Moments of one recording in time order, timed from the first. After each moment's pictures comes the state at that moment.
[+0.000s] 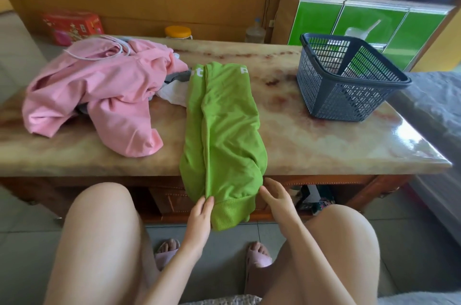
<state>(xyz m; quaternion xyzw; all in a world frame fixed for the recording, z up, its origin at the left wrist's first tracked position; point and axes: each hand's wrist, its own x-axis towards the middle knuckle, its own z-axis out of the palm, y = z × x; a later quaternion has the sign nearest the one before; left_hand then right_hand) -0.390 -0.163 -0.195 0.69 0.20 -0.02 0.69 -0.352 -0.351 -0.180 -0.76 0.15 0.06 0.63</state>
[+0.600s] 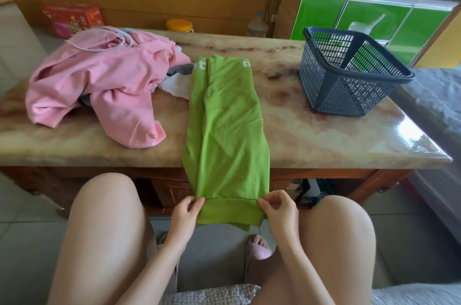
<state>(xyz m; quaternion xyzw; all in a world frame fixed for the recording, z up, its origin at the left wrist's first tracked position) -0.402 -0.121 -0.210 0.76 0.16 -0.02 0.63 -0.403 -0.332 -0.166 -0.81 0.17 -0.05 0.55</state>
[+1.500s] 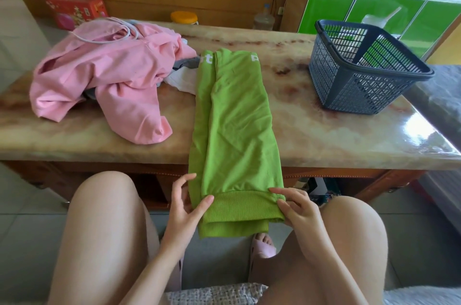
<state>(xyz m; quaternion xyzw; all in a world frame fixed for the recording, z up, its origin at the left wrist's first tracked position) -0.421 -0.114 -0.172 0.65 0.06 0.05 0.76 -0.414 -0.351 -0.144 -0.72 0.05 0.02 0.69</state>
